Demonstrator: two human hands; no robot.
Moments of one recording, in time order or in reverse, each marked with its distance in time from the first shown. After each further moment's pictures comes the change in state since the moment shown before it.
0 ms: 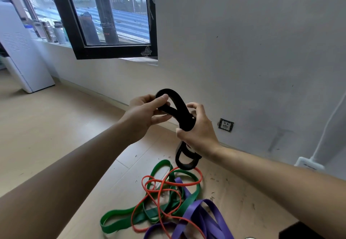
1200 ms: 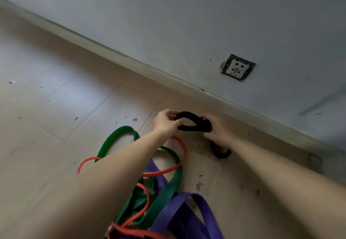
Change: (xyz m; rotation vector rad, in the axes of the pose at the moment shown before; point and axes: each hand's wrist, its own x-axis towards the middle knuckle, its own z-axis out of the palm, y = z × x) left_hand 0.253 -0.473 0.018 0.469 0.069 -0.432; right_hand 0.049 0.473 0.006 -0.471 -0.429 0.499
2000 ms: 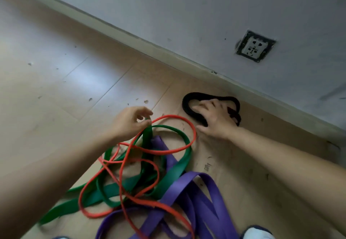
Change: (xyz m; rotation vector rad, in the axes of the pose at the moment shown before) left_hand -0.063 -0.038 -0.135 0.655 -0.077 0.312; right_hand -0.012 -0.025 0.031 -0.537 -0.044 -0.271
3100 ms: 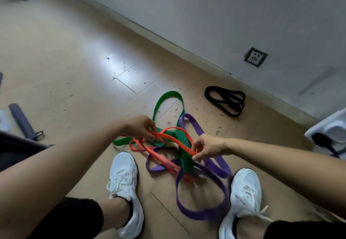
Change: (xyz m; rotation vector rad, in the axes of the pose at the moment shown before) left_hand -0.252 0.044 -0.092 0.218 -0.455 -0.139; right_hand -0.215 -0.190 -0.082 0.566 -0.724 -0.128
